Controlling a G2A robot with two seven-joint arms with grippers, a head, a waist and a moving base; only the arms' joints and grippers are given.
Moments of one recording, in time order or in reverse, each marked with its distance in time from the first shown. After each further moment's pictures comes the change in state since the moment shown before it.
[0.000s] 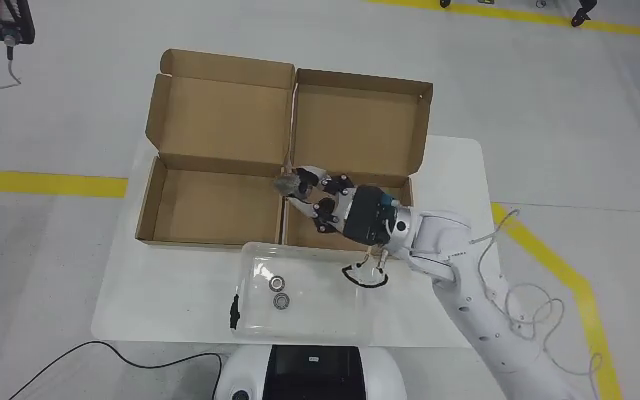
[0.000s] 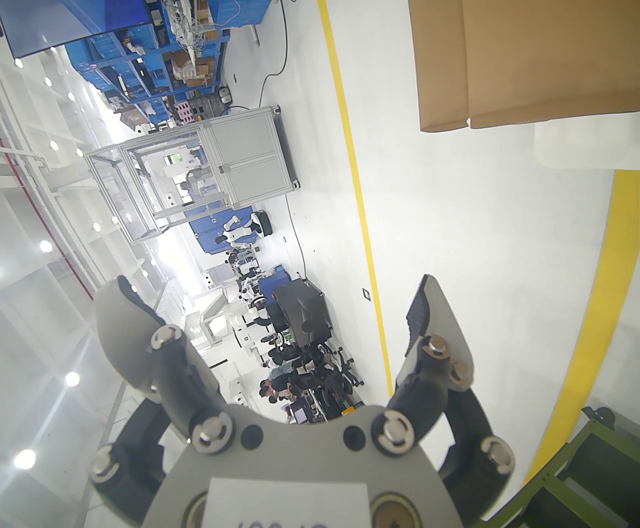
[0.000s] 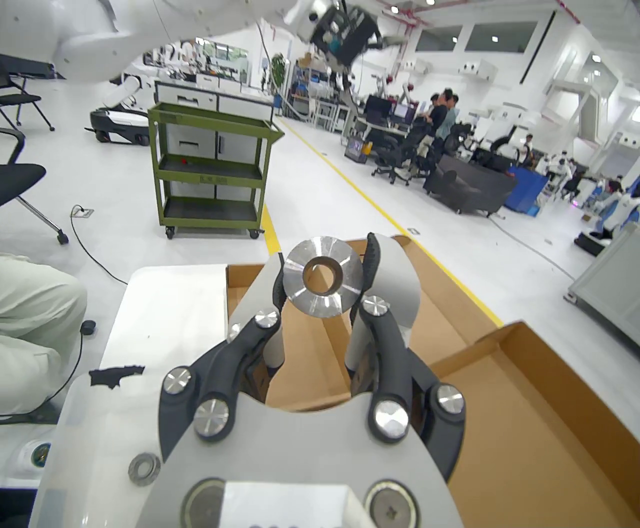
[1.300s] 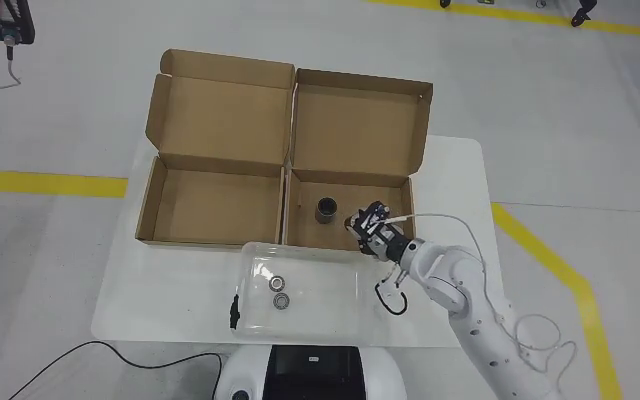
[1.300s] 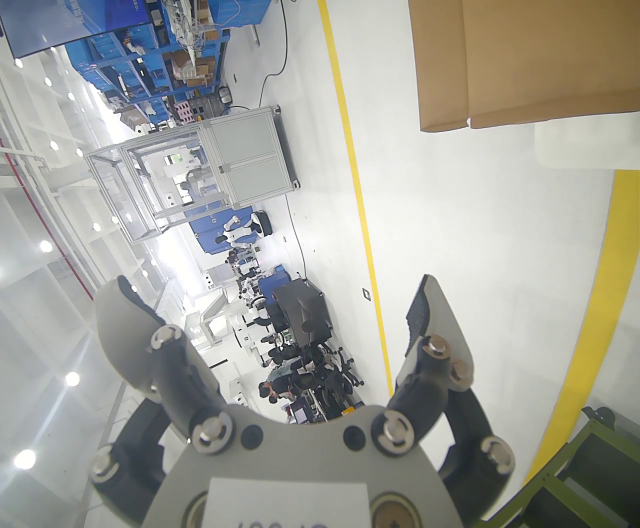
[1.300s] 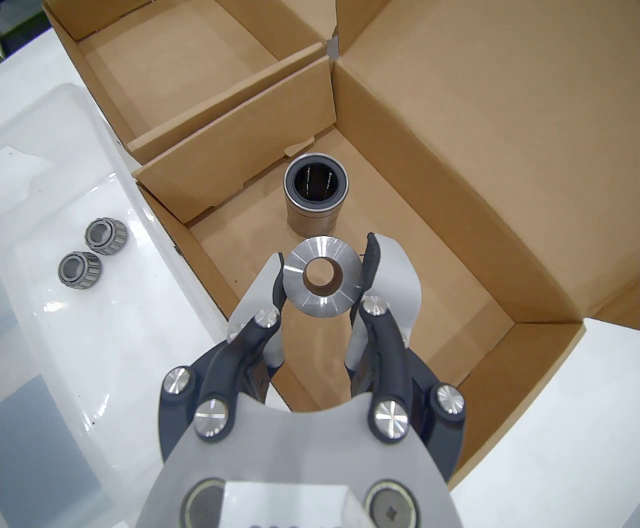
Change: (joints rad) left arm 0.000 0.000 0.000 0.000 0.000 0.000 0.000; right arm -0.186 0.041 0.100 0.101 0.013 0.216 0.529
